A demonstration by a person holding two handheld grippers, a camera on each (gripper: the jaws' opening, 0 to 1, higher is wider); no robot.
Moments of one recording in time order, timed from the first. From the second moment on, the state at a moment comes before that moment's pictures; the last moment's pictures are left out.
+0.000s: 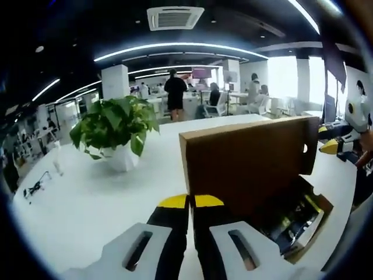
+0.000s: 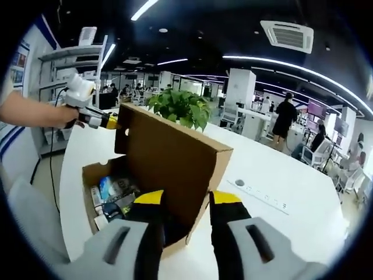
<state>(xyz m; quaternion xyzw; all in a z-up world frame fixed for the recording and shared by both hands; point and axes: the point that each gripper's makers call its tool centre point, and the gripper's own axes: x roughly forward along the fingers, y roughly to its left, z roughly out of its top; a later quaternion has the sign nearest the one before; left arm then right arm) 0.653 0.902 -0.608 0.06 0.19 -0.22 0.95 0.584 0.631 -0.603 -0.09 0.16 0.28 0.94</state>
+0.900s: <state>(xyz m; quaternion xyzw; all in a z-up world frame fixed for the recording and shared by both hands) 0.670 0.899 -0.609 0.06 0.19 -0.22 0.95 0.578 0.618 -0.673 -0.09 0.23 0.24 0.94</state>
